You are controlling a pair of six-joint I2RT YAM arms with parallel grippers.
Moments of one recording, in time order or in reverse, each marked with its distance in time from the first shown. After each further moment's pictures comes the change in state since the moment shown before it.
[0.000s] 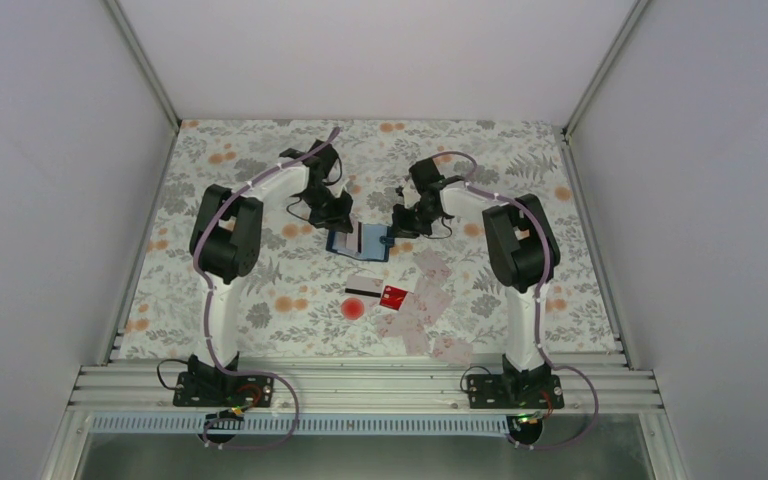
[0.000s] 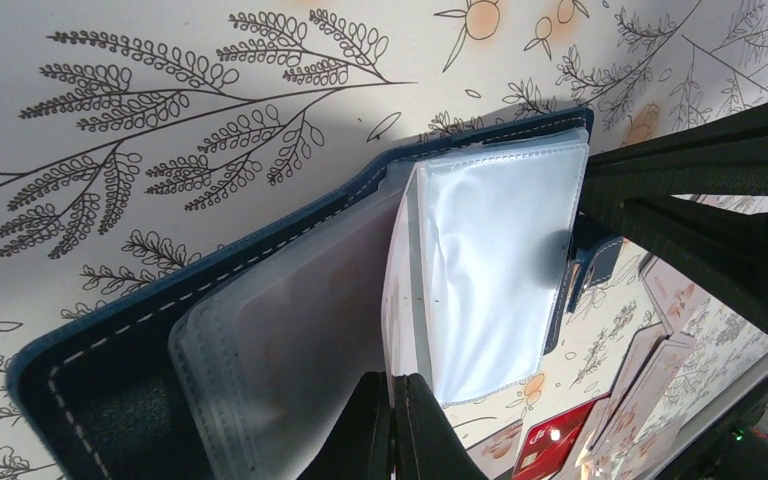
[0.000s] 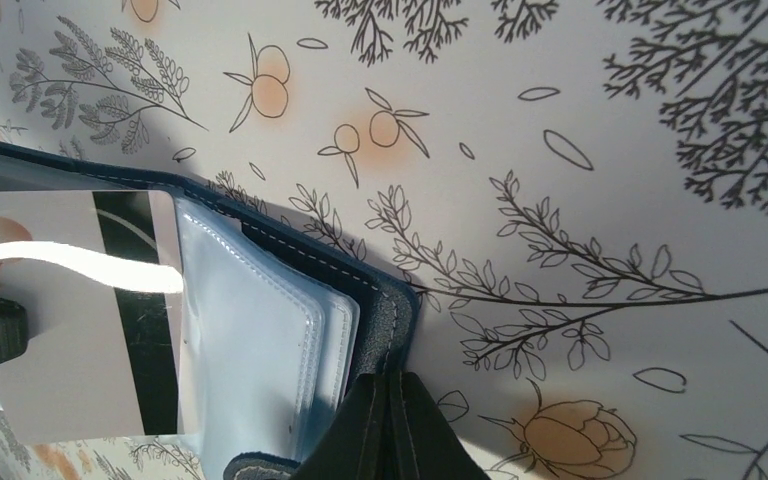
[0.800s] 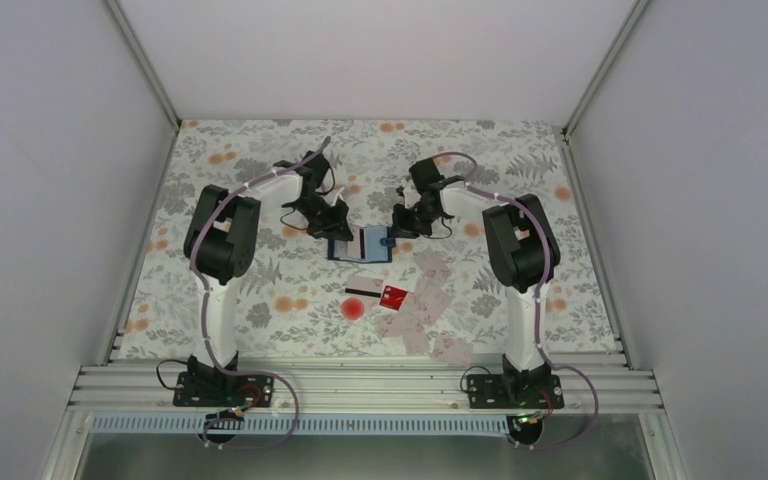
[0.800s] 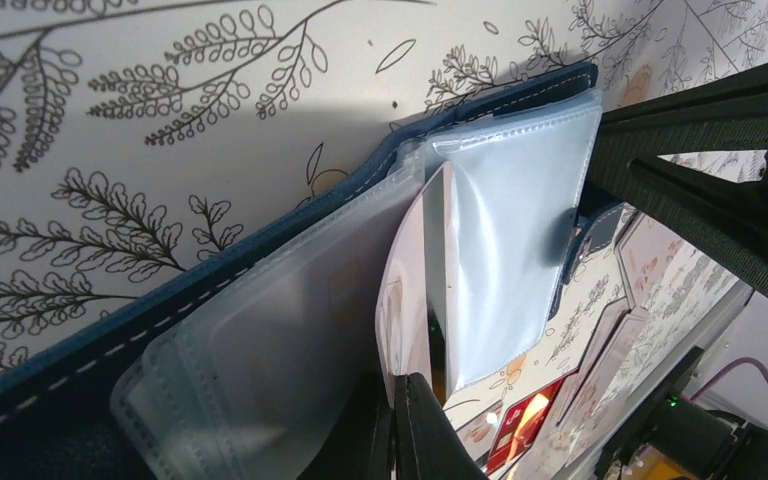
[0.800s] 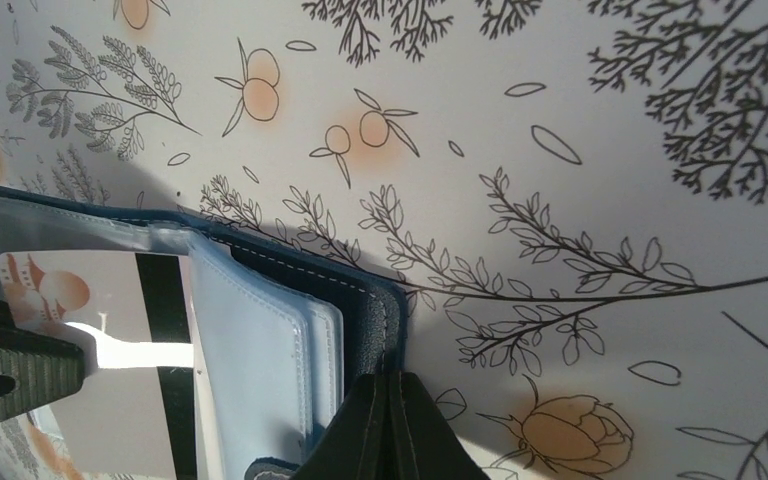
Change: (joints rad) left arm 0.023 -0.024 -0.142 0.113 0.135 -0.021; right arm 0.000 0.000 0.000 0.000 0.004 0.024
